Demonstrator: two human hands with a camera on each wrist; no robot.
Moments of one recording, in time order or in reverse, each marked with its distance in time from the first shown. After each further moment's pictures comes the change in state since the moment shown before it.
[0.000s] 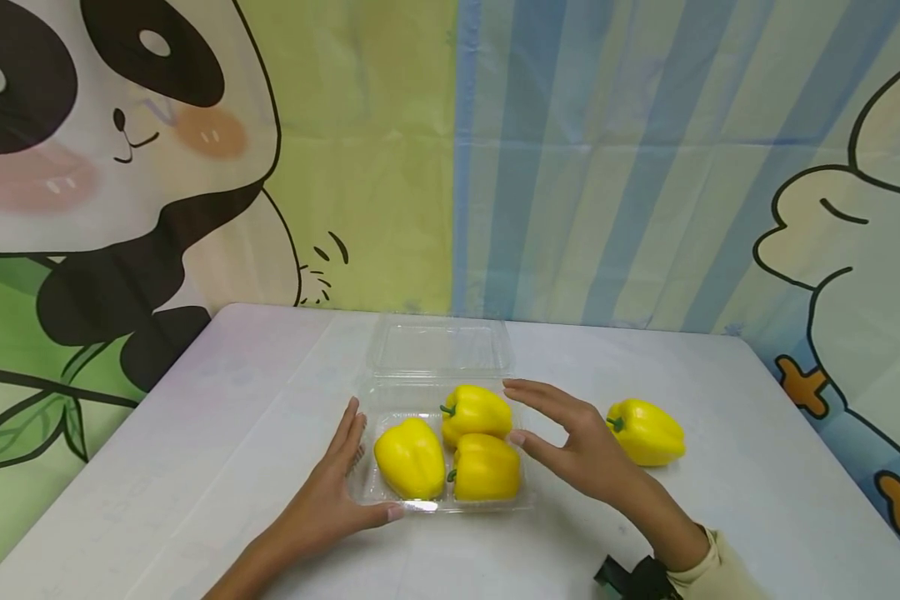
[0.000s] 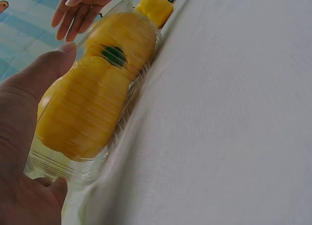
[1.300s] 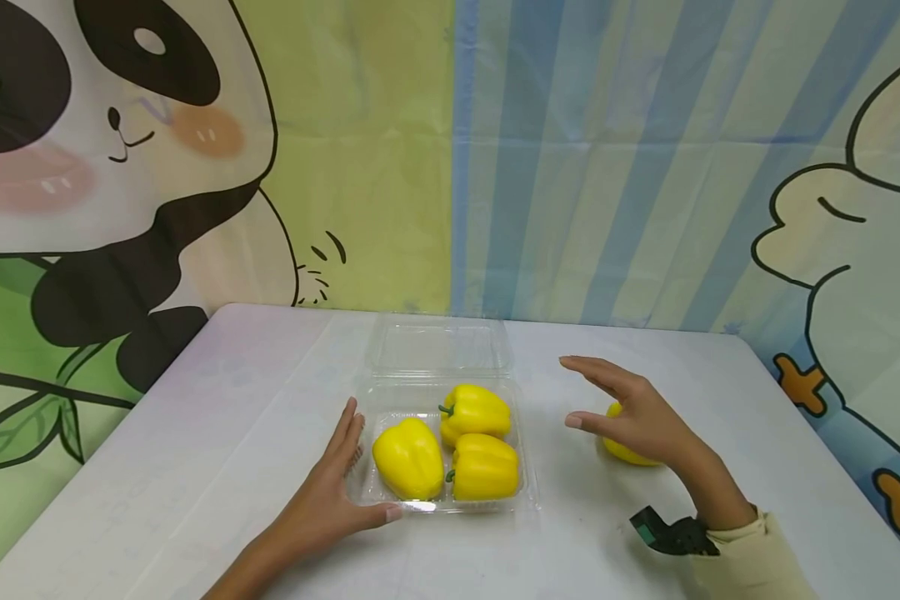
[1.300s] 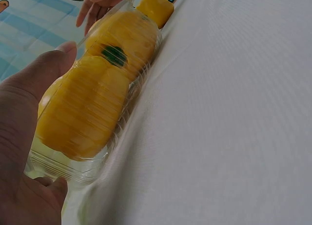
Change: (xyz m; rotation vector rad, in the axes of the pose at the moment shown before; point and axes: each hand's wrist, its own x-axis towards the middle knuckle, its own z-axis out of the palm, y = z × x) left_hand 0.000 -0.002 0.001 -0.007 0.001 0.014; right_hand -0.014 0.053 -0.059 -0.010 -0.093 0.201
